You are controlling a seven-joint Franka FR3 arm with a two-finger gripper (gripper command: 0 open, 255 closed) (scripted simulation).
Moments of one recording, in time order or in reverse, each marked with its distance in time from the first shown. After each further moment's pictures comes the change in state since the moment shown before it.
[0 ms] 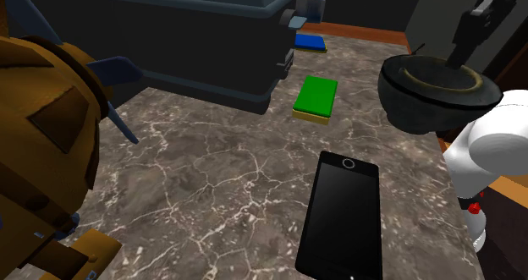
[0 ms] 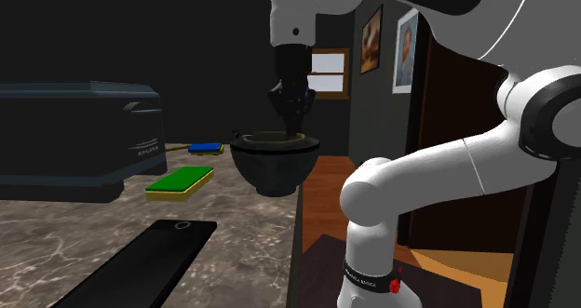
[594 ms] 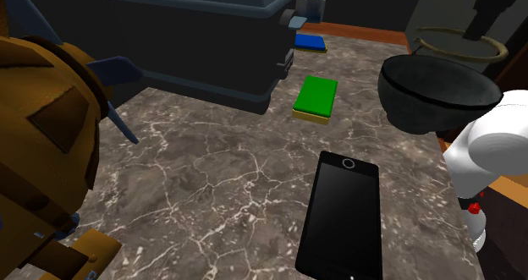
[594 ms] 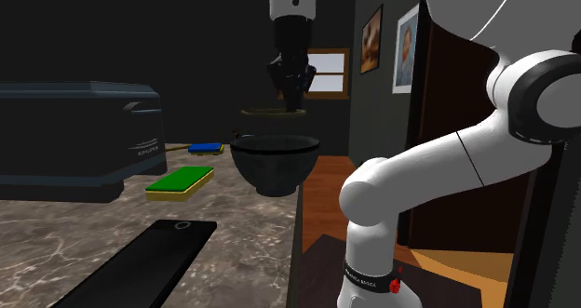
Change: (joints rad) arm -0.012 0.087 -0.018 0.167 -0.019 -0.080 0.009
